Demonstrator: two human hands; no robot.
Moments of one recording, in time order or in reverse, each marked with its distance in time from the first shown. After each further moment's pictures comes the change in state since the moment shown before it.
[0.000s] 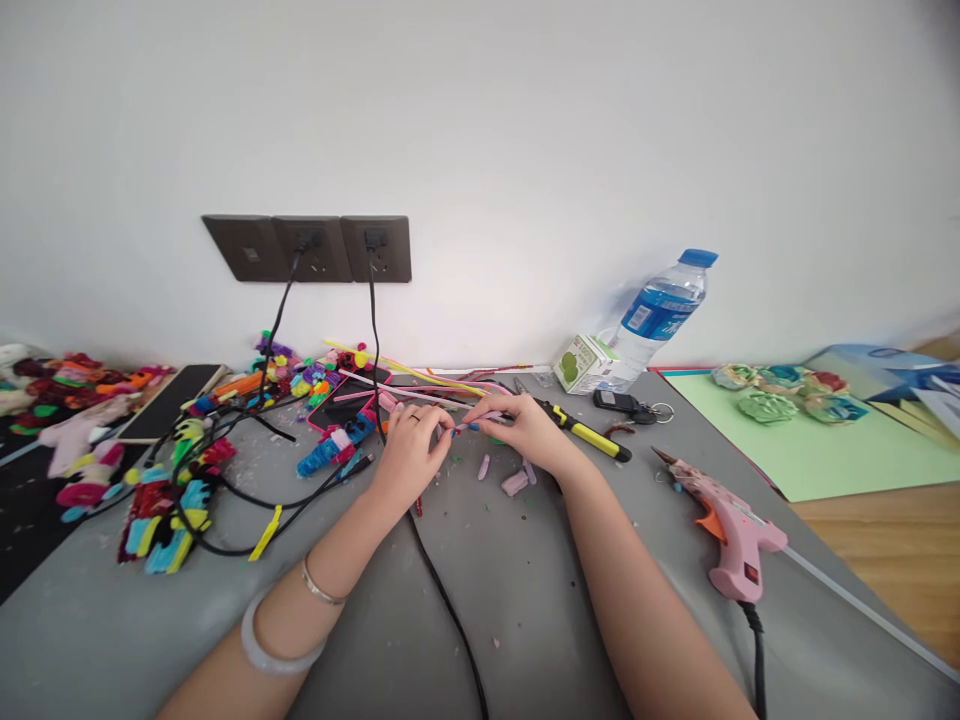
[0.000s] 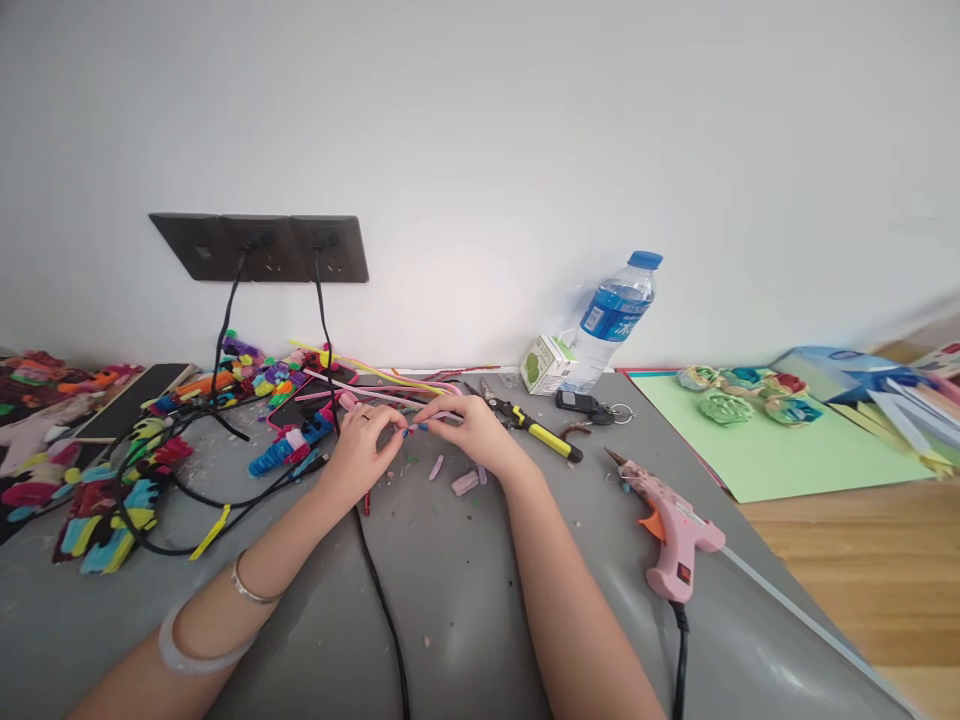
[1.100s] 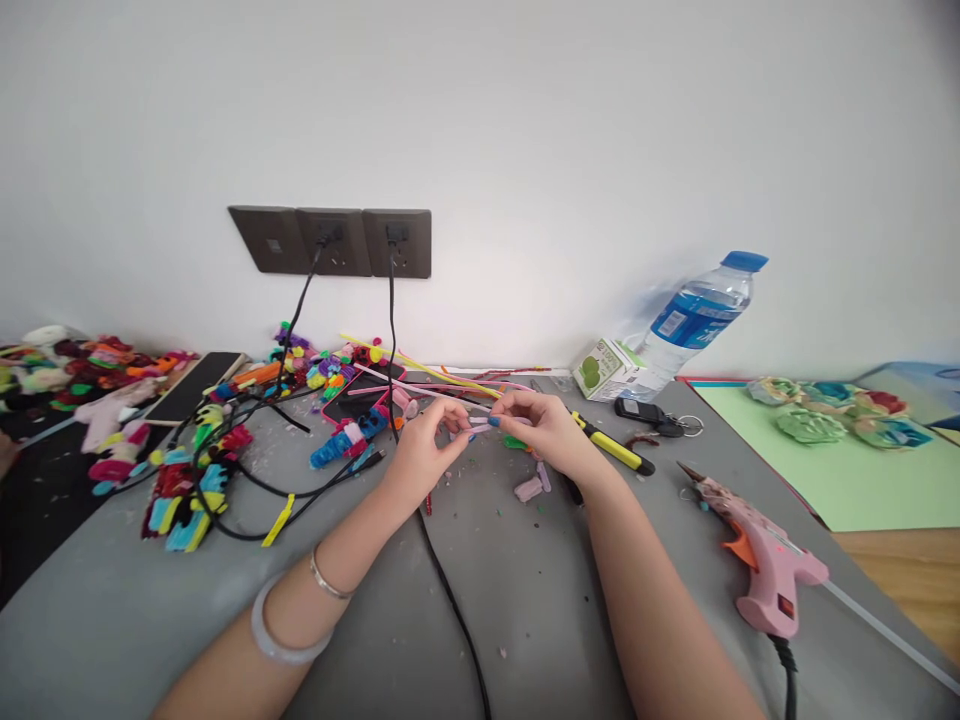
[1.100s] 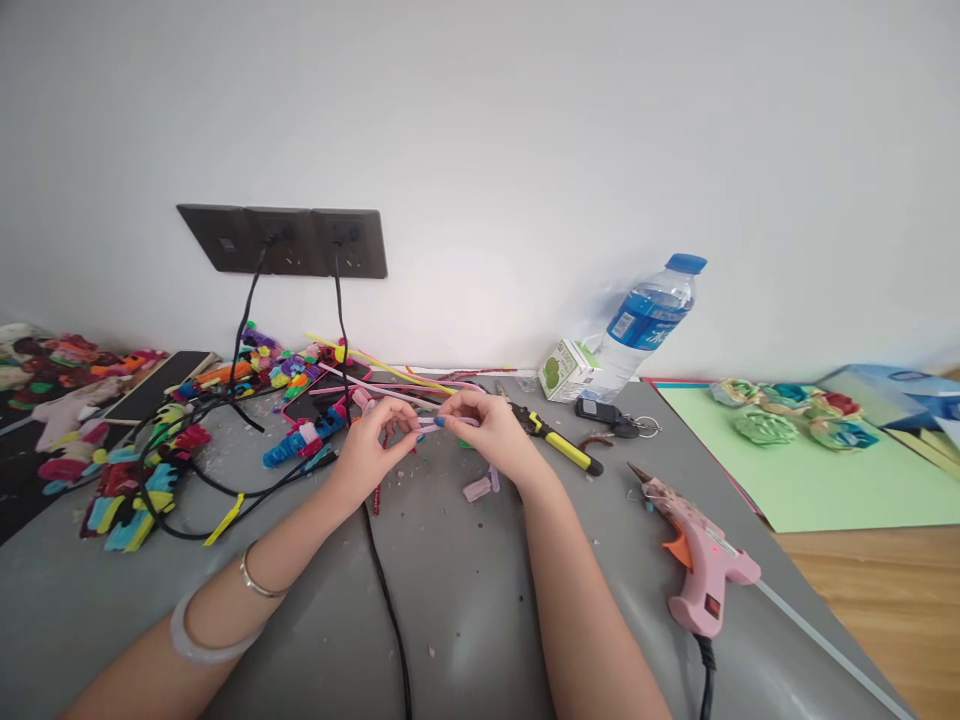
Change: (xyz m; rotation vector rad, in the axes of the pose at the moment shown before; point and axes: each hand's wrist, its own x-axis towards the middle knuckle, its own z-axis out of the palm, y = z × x) left_hand 0.001 0.003 -0.002 -0.488 0.089 -0.022; right_hand -0.001 -0.008 -0.002 0.136 0.045 0.143
